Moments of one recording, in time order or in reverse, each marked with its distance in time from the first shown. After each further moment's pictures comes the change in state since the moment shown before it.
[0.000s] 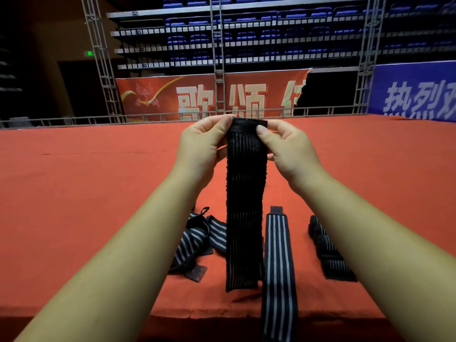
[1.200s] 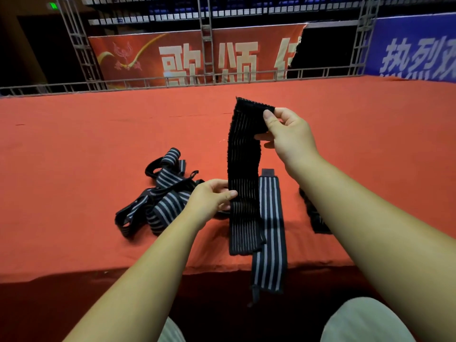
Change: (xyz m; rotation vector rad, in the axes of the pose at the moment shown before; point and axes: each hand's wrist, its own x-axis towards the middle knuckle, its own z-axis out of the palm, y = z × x) left_hand -0.076 -0.204 -0.068 0.409 -0.090 -0.433; right_hand -0.030 0.069 -0.013 -0.034 0.127 0.198
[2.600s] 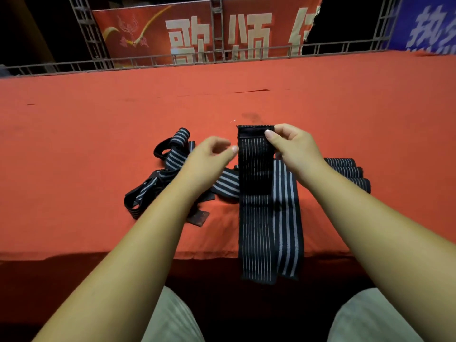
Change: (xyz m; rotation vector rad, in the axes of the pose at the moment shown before) left_hand -0.010 0.056 -0.033 0.379 0.106 0.127; right_hand -0.006 0.083 0.011 -0.111 -0.160 0.050
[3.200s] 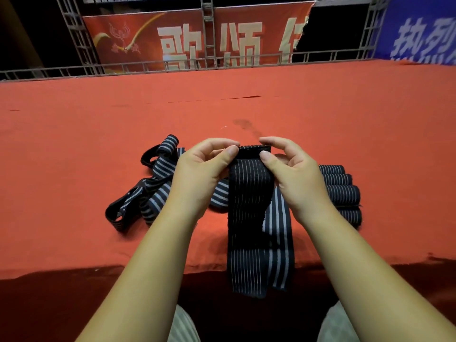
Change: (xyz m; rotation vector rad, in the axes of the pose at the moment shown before) left_hand -0.030 0.032 0.025 -0.640 0.042 0.107; right_hand -0.065 -0.018 -0.003 0.308 0.013 -0.040
